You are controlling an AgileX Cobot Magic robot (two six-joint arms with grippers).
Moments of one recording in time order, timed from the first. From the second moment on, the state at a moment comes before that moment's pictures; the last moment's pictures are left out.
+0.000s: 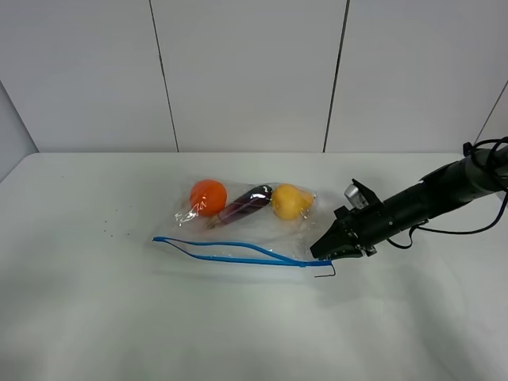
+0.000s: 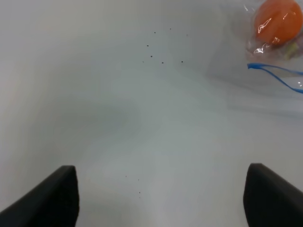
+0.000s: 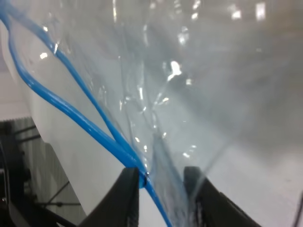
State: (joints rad) left arm 0.04 0.00 -0.50 0.04 1.05 -0.01; right arm -0.02 2.22 -1.16 1.13 1.15 -1.02
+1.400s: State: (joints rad) left arm 0.04 0.00 -0.50 0.04 1.05 -0.01; right arm -0.02 2.22 -1.16 1.11 1.09 -0.95
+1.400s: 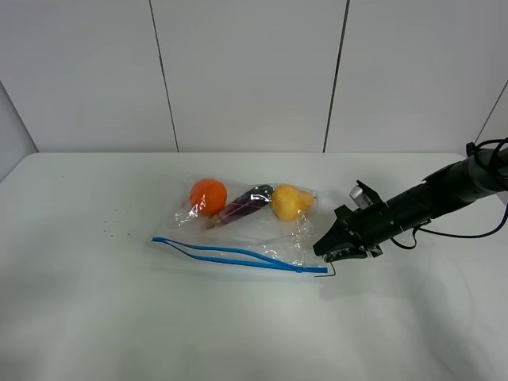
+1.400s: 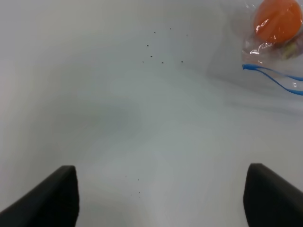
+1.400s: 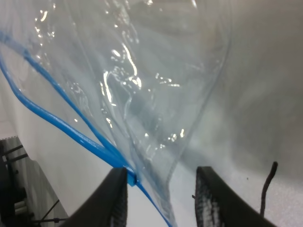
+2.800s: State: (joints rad) left arm 0.04 0.00 -0.50 0.04 1.05 -0.01; right arm 0.03 2.27 -1.16 1.18 1.13 -1.00
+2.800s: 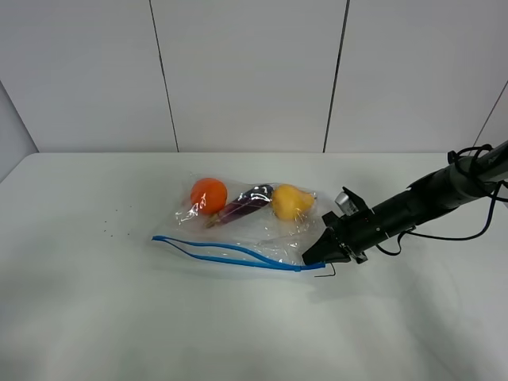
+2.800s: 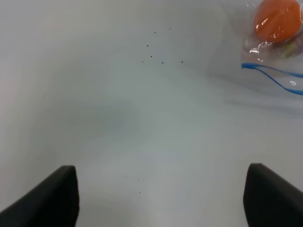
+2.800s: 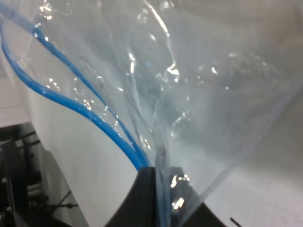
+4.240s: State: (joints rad) left arm 0.04 0.00 -0.50 0.04 1.05 -0.01; right arm 0.03 2.10 -1.16 1.44 1.20 -0.74
